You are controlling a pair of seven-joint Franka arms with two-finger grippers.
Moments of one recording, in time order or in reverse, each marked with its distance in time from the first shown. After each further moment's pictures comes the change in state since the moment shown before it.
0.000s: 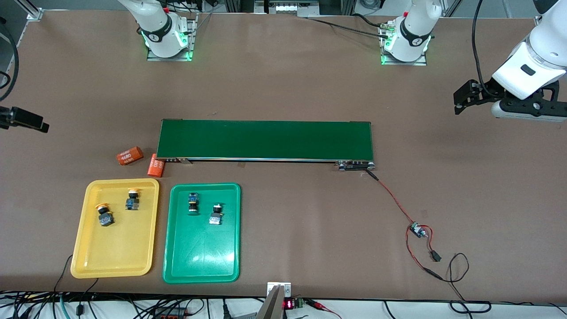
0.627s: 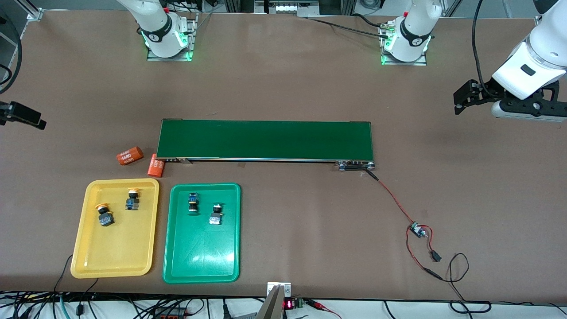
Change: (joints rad) left arm 0.000 0.000 0.000 0.000 0.000 0.000 0.000; right arm 0.093 -0.110 -0.114 -0.172 0.000 0.103 -0.007
